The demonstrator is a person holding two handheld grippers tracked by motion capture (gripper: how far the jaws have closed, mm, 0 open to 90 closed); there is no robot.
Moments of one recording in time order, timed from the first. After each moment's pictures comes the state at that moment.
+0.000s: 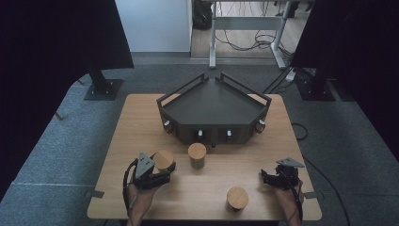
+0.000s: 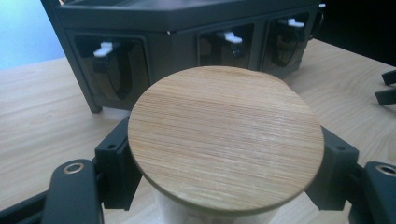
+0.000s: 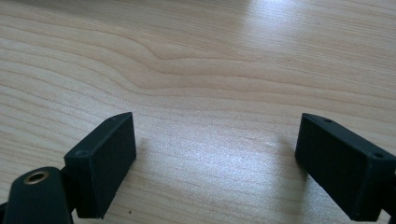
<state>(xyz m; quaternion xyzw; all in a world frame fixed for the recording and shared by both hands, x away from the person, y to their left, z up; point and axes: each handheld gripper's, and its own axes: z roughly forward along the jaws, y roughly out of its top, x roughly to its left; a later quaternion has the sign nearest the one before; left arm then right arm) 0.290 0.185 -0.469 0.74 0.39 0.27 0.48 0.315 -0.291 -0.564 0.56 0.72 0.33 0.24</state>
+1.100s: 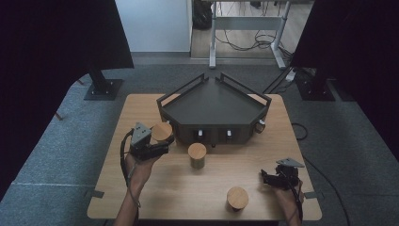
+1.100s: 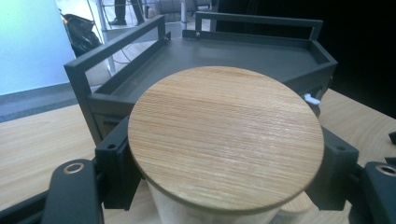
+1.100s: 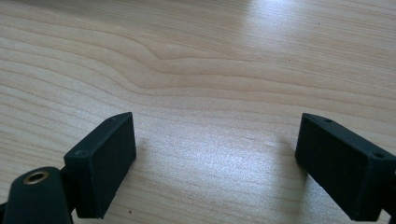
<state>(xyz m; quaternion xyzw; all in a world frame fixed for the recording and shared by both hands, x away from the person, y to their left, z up) 0.347 0.186 -0.408 0.72 0.39 0.27 0.51 0.315 -0.291 -0.564 0.56 0.72 0.33 0.24</state>
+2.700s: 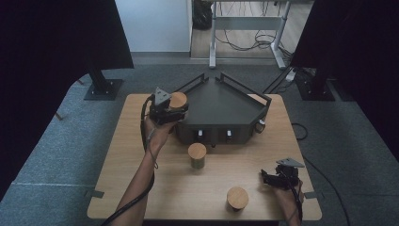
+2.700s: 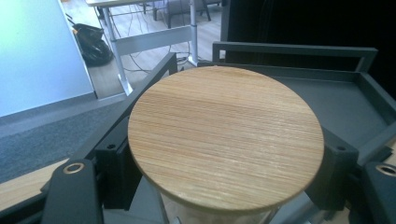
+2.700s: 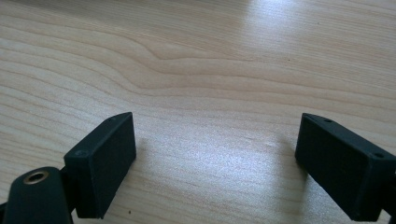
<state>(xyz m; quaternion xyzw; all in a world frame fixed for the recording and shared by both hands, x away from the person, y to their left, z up) 0.449 0.137 -0.373 0.73 0.38 0.29 0.49 0.315 -0.291 -0.564 0.56 0.72 0.33 0.24</state>
